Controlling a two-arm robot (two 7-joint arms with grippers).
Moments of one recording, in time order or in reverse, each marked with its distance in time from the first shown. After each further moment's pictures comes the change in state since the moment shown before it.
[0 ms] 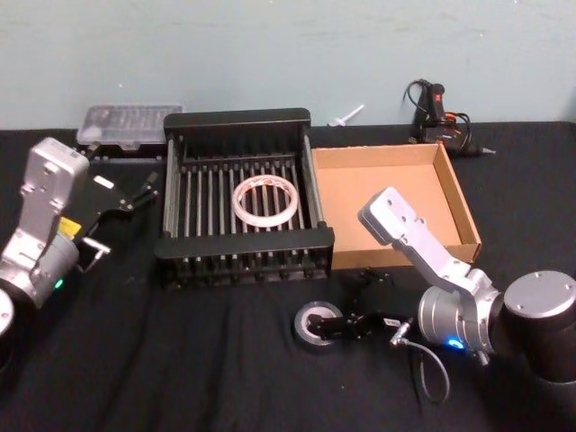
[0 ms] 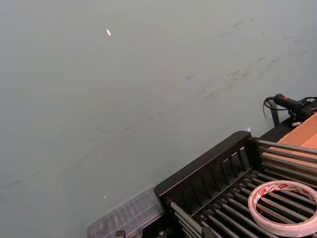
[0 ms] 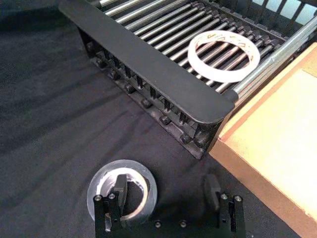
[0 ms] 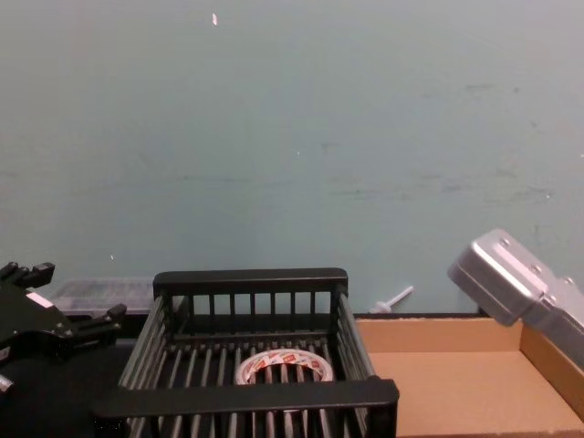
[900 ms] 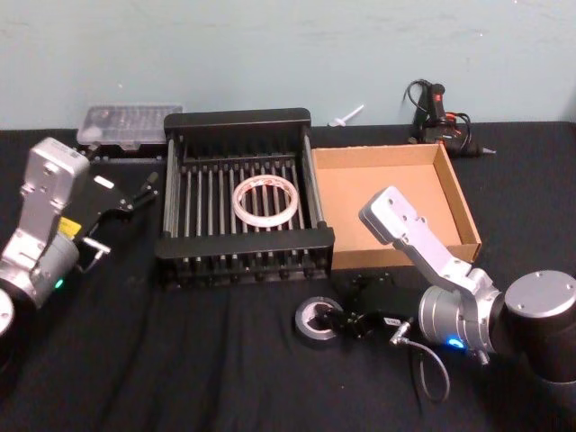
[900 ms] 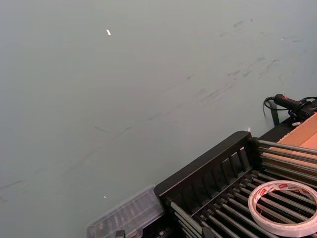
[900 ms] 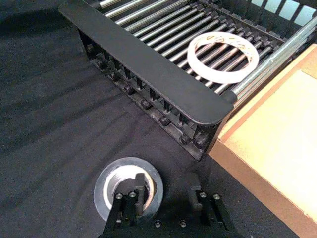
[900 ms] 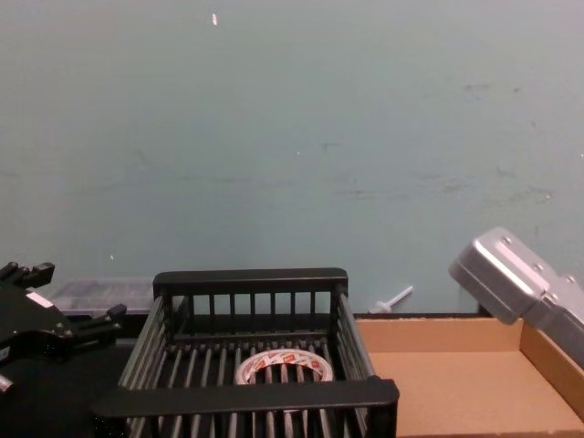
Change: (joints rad) left arm 0.000 0.000 0.000 0.000 0.000 0.000 0.000; right arm -0.001 0.000 0.002 -0.001 0.002 -0.002 -0.001
